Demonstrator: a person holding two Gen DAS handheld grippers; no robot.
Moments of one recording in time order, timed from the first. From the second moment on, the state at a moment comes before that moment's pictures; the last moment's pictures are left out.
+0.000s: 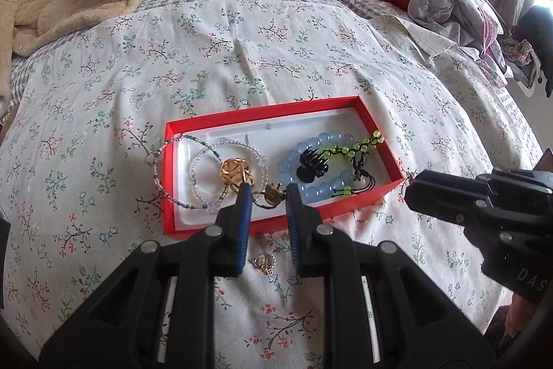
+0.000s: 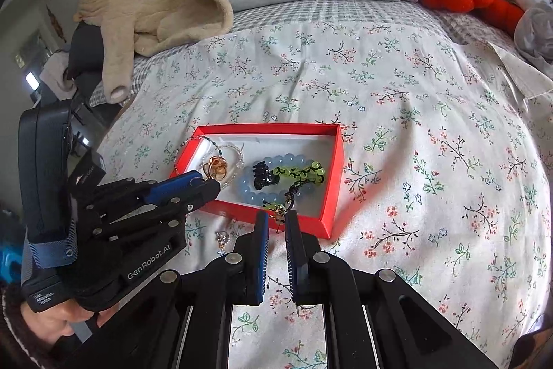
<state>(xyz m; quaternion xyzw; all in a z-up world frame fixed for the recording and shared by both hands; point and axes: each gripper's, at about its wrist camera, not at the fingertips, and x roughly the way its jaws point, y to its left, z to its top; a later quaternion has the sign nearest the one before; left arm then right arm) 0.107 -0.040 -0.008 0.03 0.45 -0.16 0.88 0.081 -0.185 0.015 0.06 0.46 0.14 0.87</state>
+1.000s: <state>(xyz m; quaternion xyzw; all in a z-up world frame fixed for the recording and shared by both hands) 0.092 0.018 -0.010 0.02 0.48 -0.11 0.87 0.115 -0.167 0.004 0.09 0.48 0.14 0.86</state>
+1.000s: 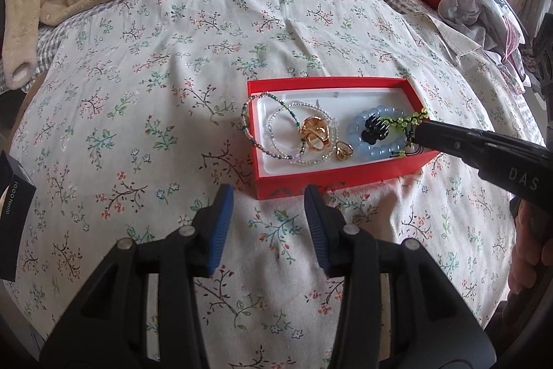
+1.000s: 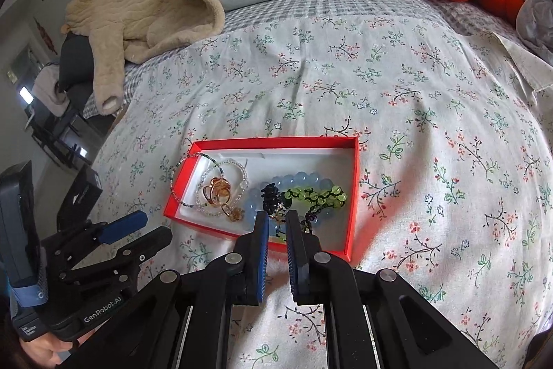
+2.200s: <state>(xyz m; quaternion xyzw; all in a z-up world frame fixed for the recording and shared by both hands) 0.086 -0.044 -0.073 0.12 0.50 -0.23 0.82 0.026 -0.209 -0.033 0.01 0.50 0.20 0.84</state>
